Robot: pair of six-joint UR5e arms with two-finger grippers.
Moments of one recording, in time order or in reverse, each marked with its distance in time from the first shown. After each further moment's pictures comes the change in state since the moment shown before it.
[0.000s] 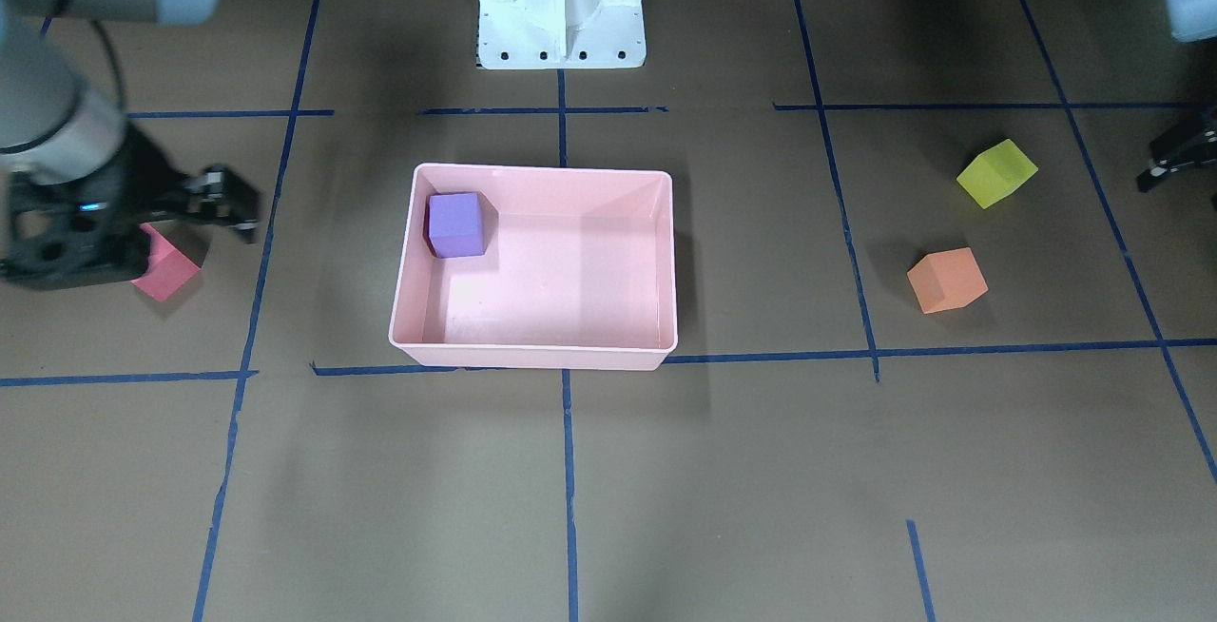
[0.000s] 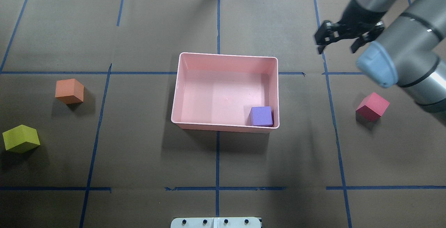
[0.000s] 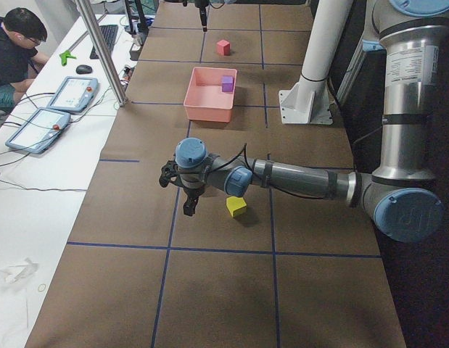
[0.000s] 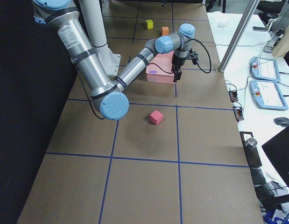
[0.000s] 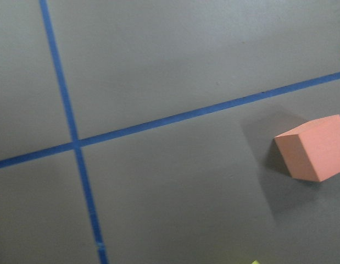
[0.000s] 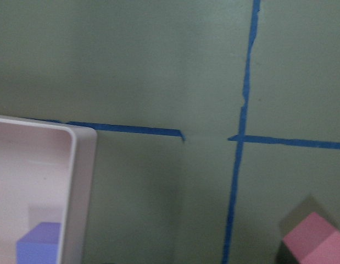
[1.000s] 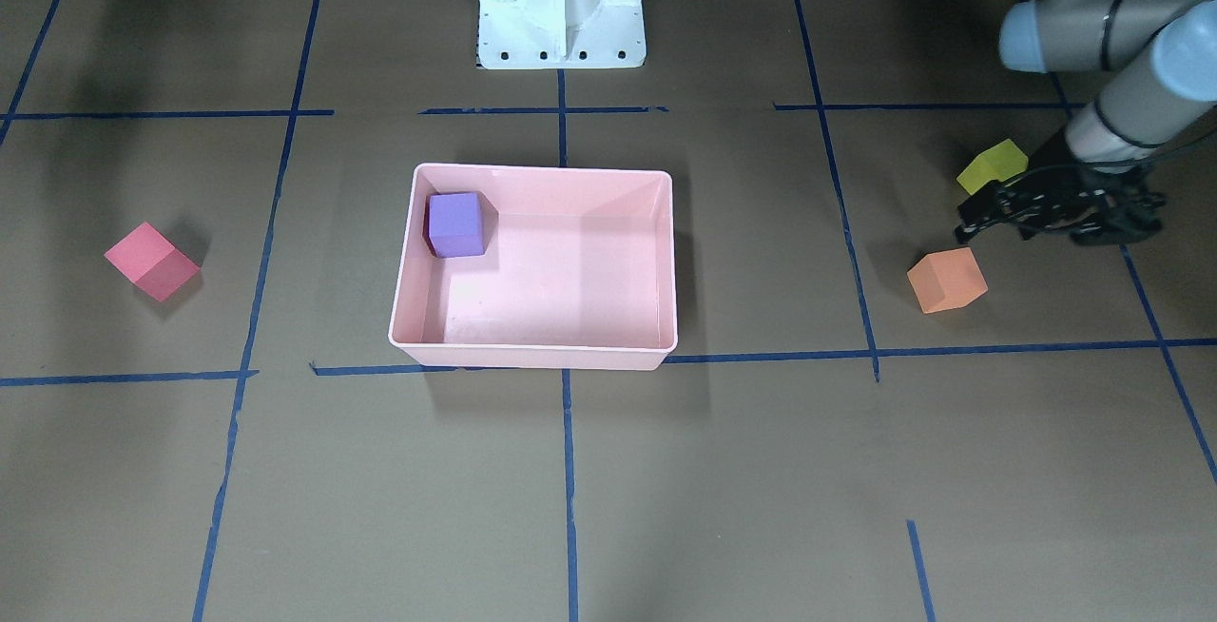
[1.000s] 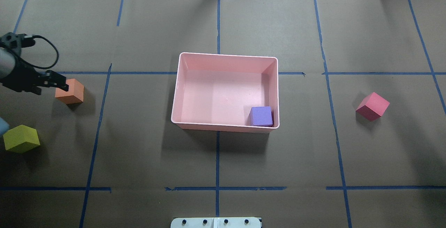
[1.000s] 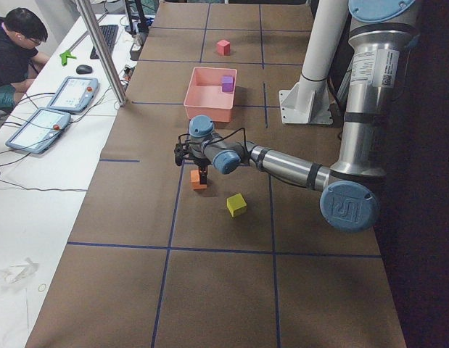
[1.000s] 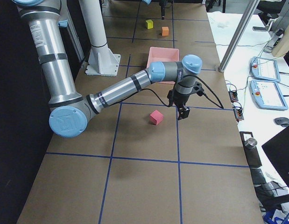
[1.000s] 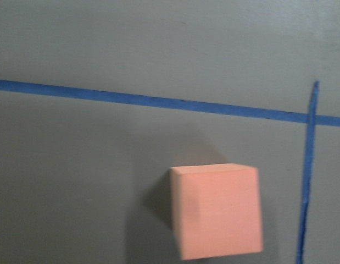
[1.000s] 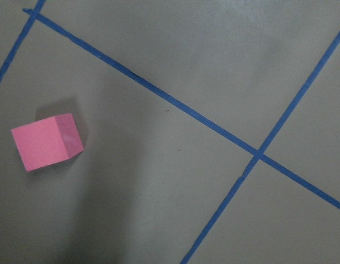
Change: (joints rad) left arm 0.361 -0.134 0.035 -0.196 0.205 -0.719; right arm 0.377 -0.321 -0.045 -0.006 0.004 -0.879
